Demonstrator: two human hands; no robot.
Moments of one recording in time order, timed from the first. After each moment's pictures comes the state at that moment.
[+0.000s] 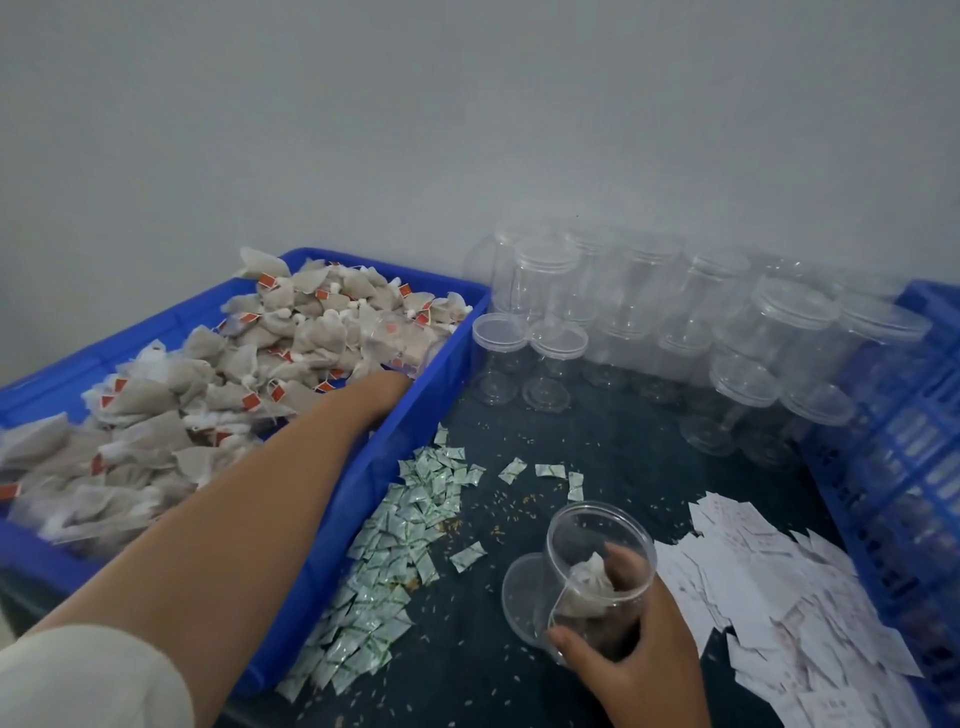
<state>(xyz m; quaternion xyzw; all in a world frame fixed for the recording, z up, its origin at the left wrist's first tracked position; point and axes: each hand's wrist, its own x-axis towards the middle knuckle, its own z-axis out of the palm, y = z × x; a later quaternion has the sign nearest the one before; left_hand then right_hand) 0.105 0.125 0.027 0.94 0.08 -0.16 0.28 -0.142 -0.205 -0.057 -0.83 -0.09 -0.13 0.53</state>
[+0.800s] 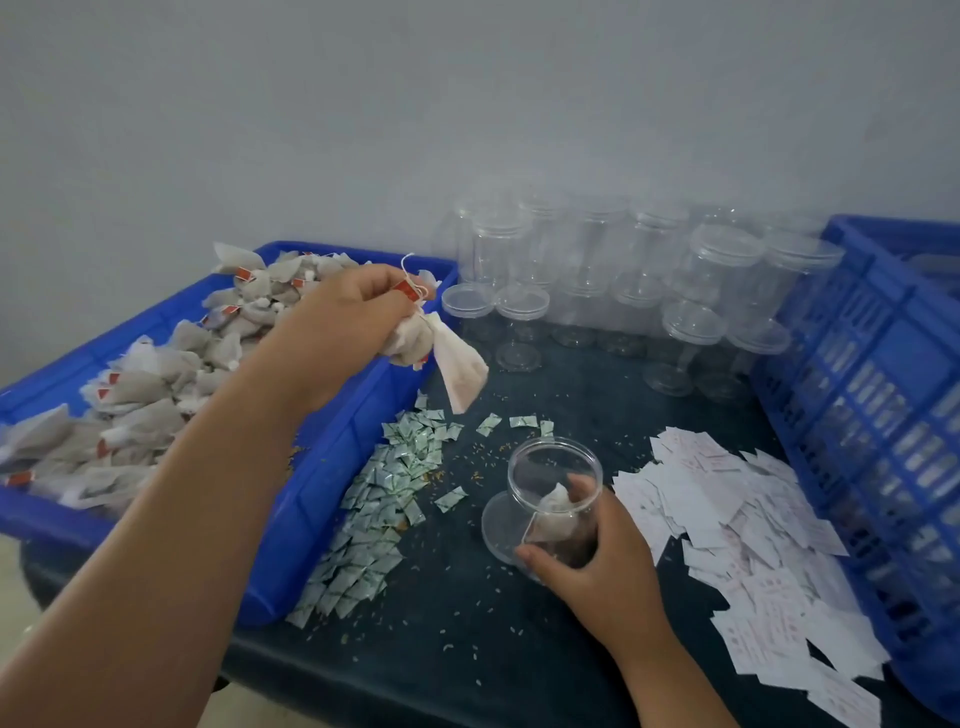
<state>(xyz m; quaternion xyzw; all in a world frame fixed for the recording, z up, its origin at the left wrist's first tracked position) -0.076 0.061 0.171 0.84 -0.07 0.08 0.53 -0.151 -0.202 -0.045 -0.85 -0.08 -0.13 0.50</state>
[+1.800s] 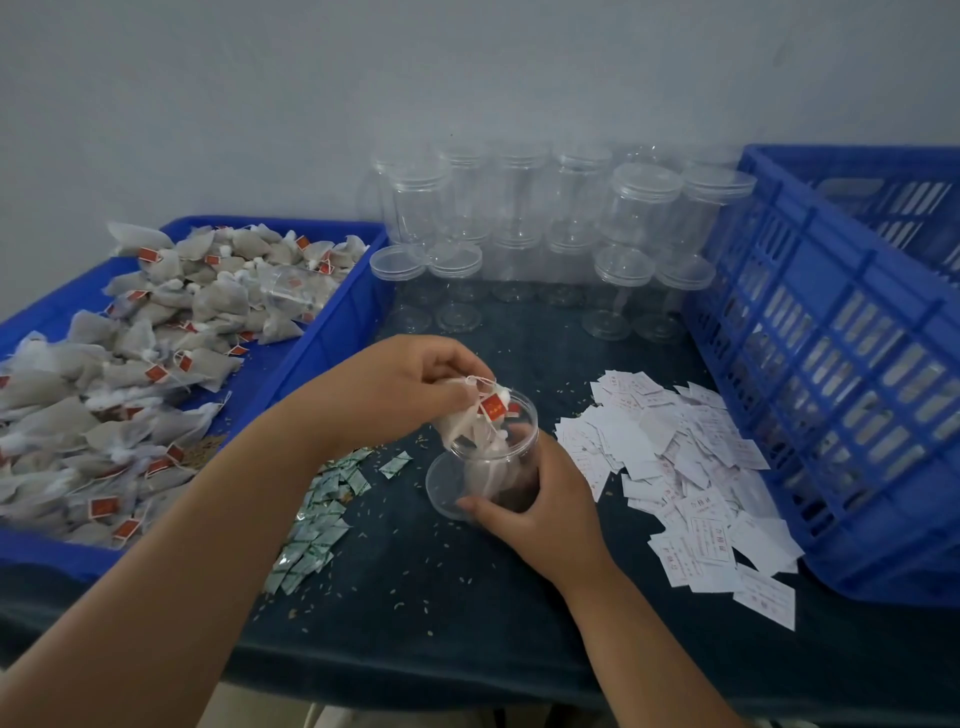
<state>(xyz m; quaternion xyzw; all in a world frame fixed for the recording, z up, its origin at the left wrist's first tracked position) -0.095 -0.013 0.121 0.88 -0.20 -0.14 0.41 -0.151 -0.205 -0.045 -0.84 -0.06 -0.15 0.52</state>
